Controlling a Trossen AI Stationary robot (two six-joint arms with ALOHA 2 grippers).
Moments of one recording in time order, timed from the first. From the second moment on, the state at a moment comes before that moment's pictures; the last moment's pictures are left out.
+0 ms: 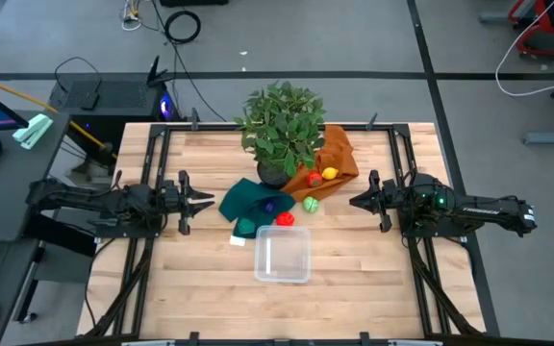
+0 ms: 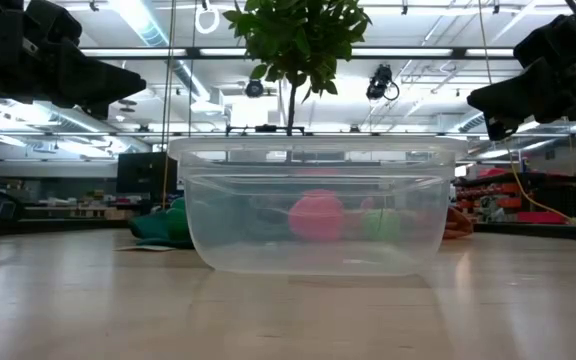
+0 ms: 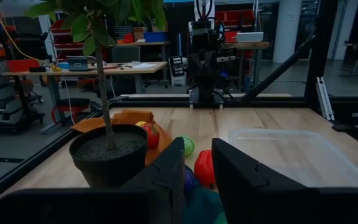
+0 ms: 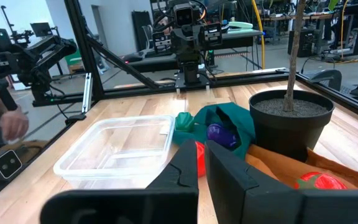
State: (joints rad) left arm -0.10 0.25 0.01 0.29 -0.24 0.01; right arm -0.18 0.11 0.02 0.06 -0.25 0.11
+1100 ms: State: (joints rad) left arm -0.10 0.25 0.01 0.29 -0.24 0.01; right arm -0.18 0.11 0.02 0.06 -0.25 0.11
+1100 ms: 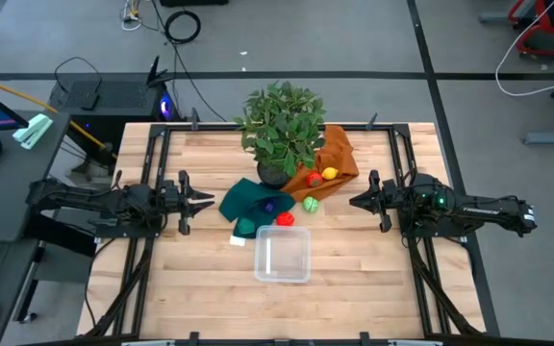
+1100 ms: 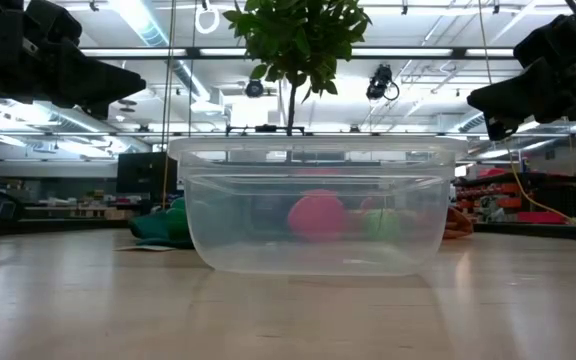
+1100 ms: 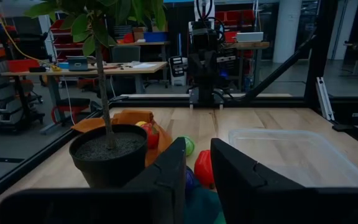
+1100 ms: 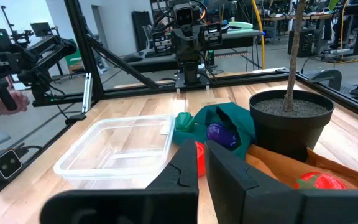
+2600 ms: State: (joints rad) left arm -0.10 0.25 0.01 0.29 -0.24 0.01; right arm -0.18 0.11 0.02 0.06 -0.24 0.10
